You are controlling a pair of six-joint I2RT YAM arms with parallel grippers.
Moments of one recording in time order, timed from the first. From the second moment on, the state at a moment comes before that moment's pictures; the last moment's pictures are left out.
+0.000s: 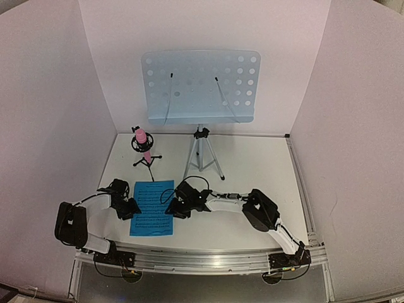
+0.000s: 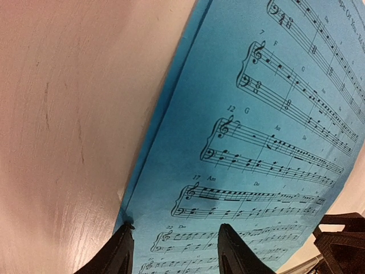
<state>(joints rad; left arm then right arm) -0.19 1.41 0.64 -0.60 0.26 -0.65 1.06 2.40 1.79 -0.23 -0.38 1.22</state>
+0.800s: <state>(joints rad) -0.19 1.41 0.64 -0.60 0.26 -0.65 1.08 2.34 1.84 -0.28 -0.31 1.21</state>
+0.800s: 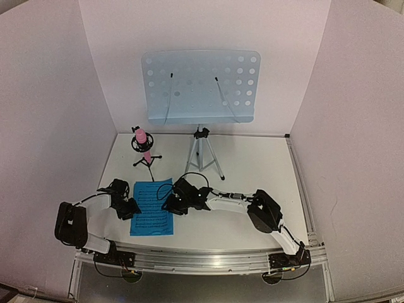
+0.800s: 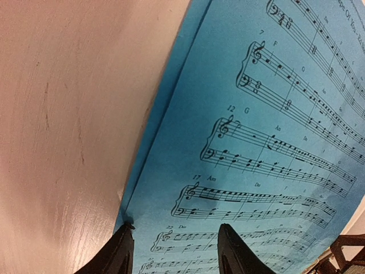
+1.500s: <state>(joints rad) -0.19 1.40 0.63 -0.59 0.26 -0.65 1.08 2.41 1.84 -0.30 -0.32 1.23</state>
